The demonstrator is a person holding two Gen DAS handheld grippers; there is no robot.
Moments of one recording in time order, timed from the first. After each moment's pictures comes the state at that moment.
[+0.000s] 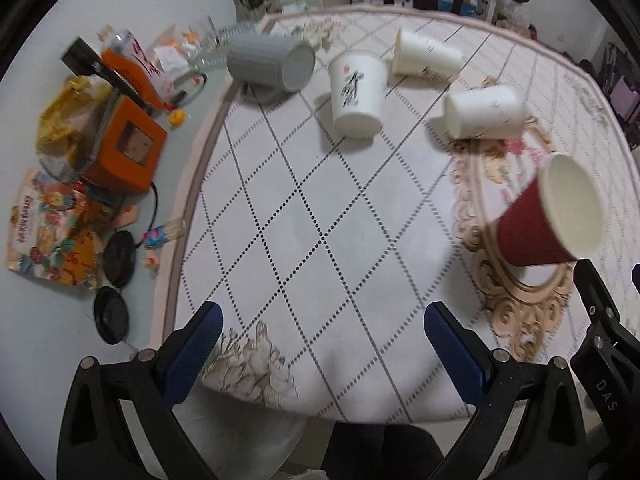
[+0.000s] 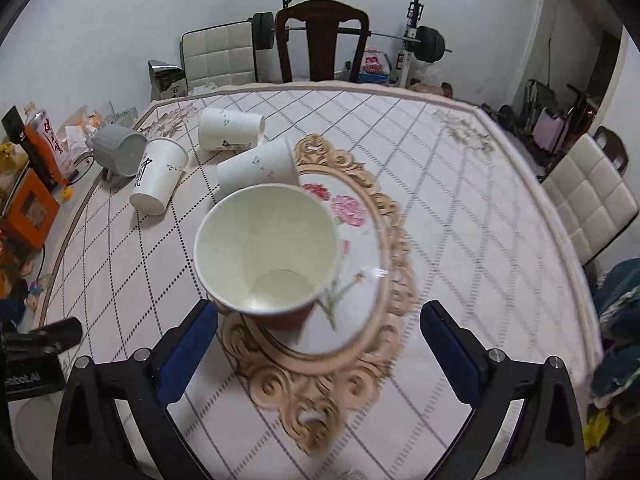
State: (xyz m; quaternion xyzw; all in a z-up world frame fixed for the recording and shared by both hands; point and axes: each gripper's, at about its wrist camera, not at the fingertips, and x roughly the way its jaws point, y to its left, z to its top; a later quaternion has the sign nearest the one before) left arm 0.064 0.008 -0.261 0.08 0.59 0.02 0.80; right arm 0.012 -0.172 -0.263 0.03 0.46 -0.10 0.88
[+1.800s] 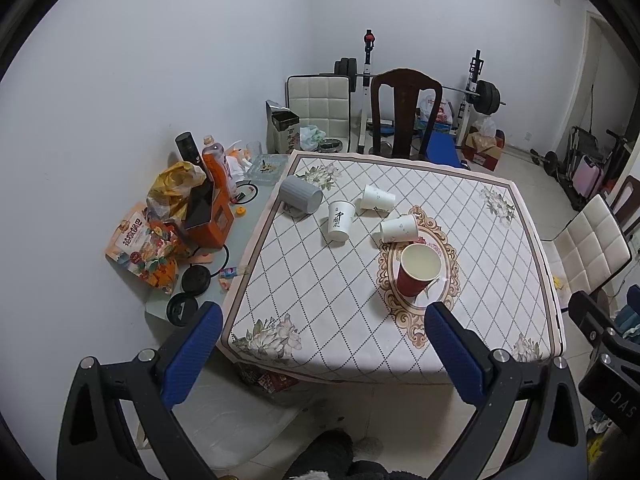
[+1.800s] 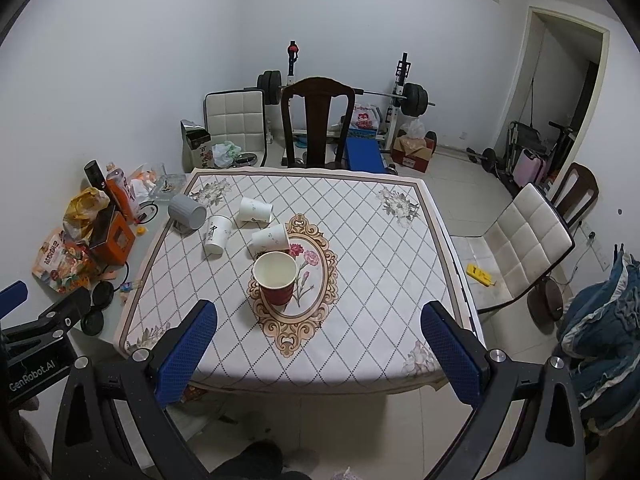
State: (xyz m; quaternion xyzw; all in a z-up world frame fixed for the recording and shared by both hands) left arm -0.115 0.021 -0.011 0.02 0.43 0.01 0.90; right arm -0.179 -0.178 0.029 0.01 0.40 -0.10 0.91
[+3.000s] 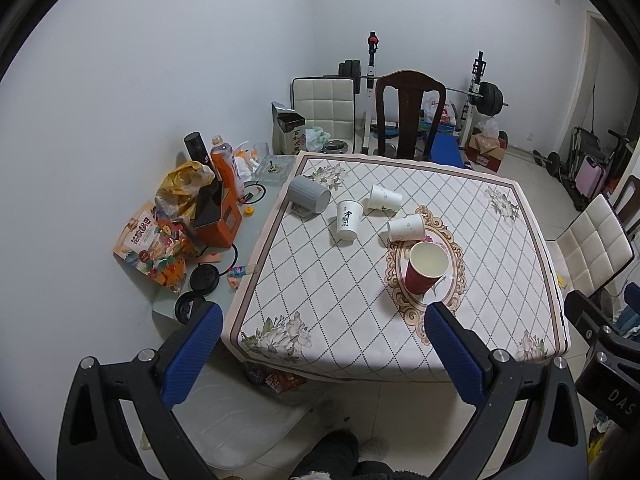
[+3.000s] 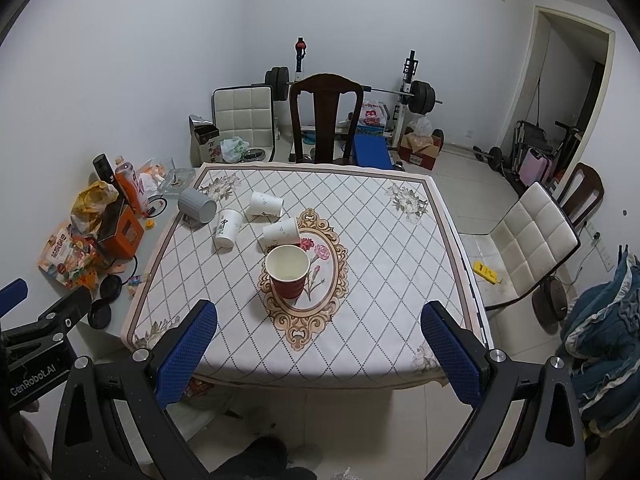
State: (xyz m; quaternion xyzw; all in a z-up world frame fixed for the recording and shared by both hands) left arm -0.116 0.028 -0.009 0.02 0.42 0.01 0.90; right arm -0.187 -0.164 0.024 0.01 0.41 -0.09 0.91
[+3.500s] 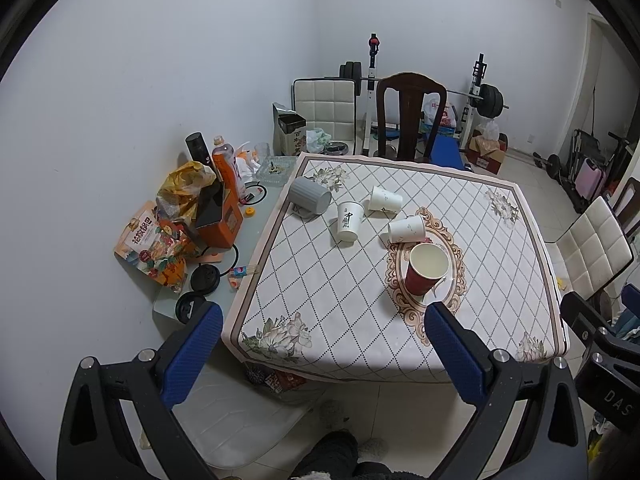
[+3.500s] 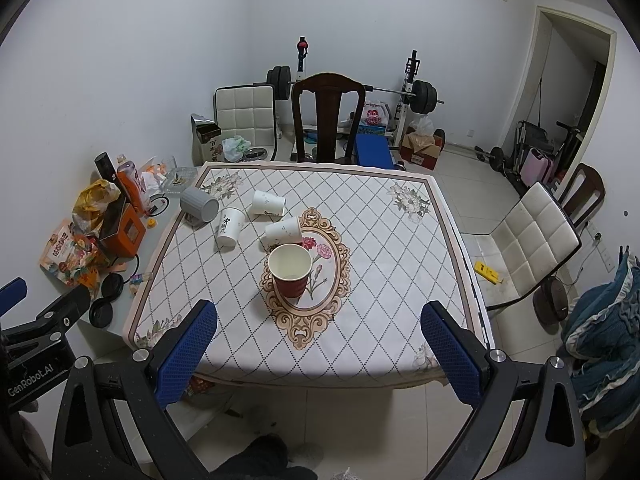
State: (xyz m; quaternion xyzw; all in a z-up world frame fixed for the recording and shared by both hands) left arm -0.116 0.029 -0.010 0.03 0.42 0.01 0.90; right arm -0.189 -0.159 0.023 0.01 0.41 -0.08 0.91
